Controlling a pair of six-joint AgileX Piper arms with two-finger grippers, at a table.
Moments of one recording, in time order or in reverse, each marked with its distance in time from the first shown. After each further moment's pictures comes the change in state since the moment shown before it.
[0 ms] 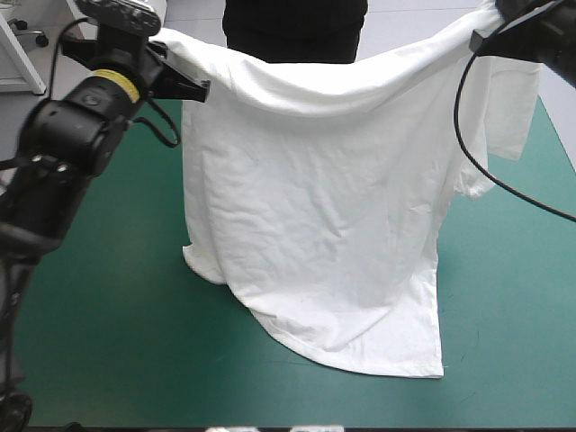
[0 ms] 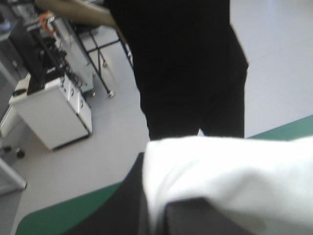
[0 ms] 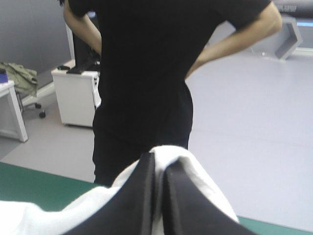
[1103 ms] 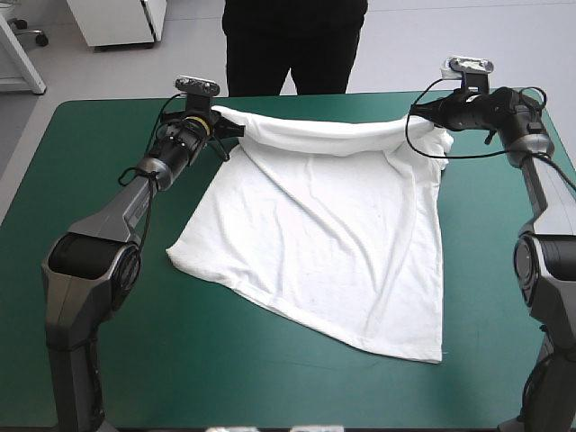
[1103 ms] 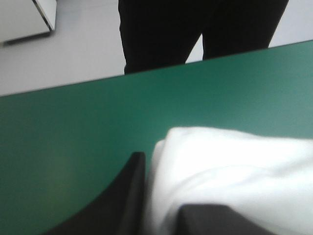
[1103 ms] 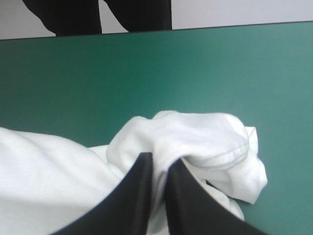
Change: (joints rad) left arm 0.225 0.696 0.008 -0.054 -0.430 -0.224; right arm 0.004 0.672 0.021 -0.025 -0.061 0.080
